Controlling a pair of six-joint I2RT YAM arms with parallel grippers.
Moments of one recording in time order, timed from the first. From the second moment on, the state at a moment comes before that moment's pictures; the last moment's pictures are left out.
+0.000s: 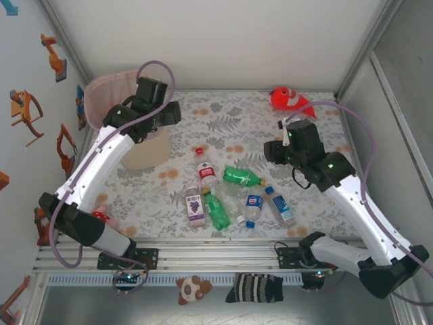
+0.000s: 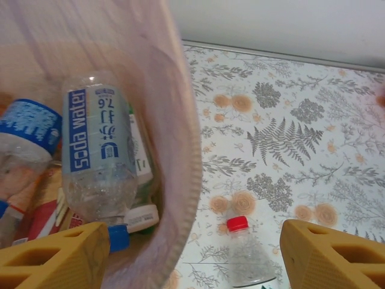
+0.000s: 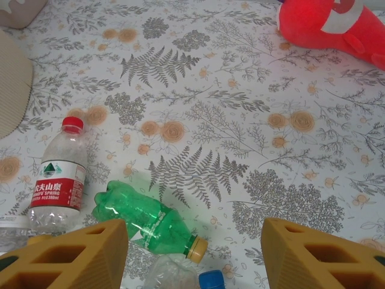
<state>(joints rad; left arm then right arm) -0.54 1.51 1.68 -0.94 -0.33 -0.44 0.53 1.05 1.19 -0.84 0.15 0.25</state>
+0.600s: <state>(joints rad) -0.58 1.56 1.88 -1.03 -0.28 -0.39 0.53 1.05 1.24 -0.88 0.18 0.27</state>
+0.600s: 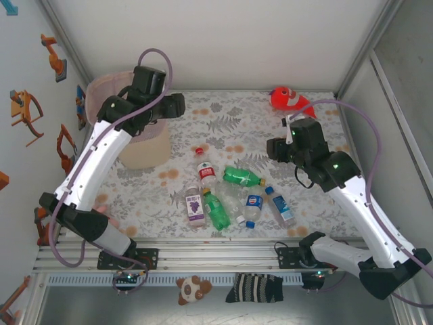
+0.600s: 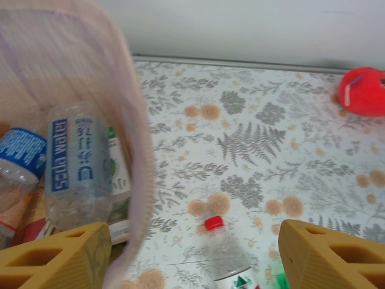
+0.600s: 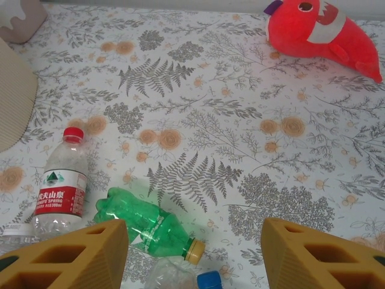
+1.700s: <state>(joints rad) -0.75 1.90 1.51 -0.82 -0.09 -0.77 0.53 1.09 1.24 -0.88 0.20 0.24</state>
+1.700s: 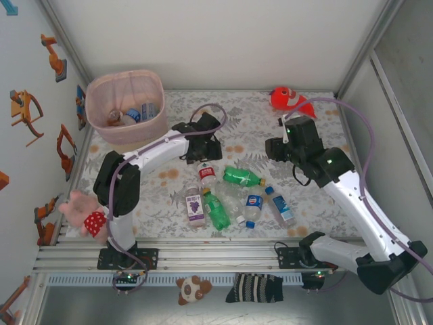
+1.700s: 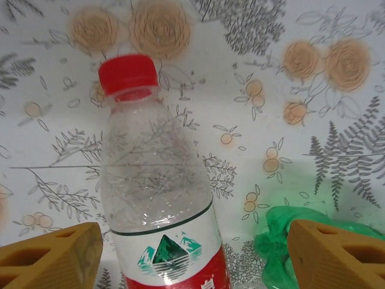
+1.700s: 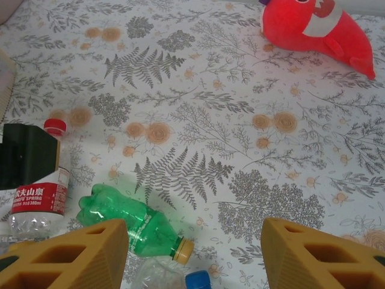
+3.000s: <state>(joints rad) -0.71 2.00 1.43 -0.74 0.01 -0.80 0.53 1.14 1.24 -0.86 0.20 0.24</state>
